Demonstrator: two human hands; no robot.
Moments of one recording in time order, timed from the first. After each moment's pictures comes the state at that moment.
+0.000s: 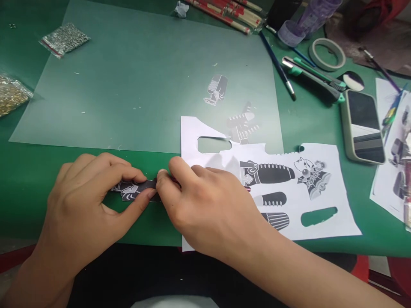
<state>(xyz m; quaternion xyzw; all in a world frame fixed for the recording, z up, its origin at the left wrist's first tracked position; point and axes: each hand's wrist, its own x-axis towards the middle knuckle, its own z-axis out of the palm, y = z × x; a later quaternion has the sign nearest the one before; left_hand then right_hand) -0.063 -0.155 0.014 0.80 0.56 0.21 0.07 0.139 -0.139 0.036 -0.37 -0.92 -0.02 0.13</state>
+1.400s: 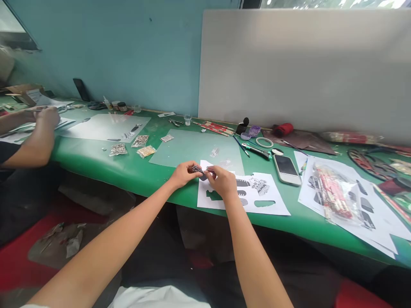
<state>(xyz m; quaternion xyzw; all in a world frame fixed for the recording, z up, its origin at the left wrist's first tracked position) -0.036 -0.132 0.015 0.72 0.50 0.31 0.36 0.157 -0.146 0.006 -0.58 -0.76 0.10 0.26</state>
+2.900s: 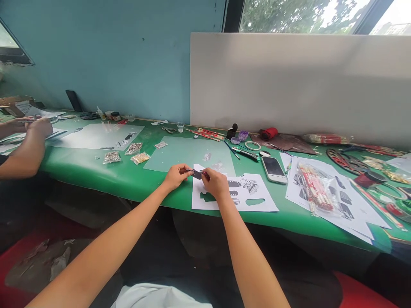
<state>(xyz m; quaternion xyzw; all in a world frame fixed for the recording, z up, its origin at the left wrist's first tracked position) -0.043 -0.110 -0.009 0.71 0.47 0.36 0.38 0.170 -0.116 -0.040 -0.52 -0.79 0.04 0.32</state>
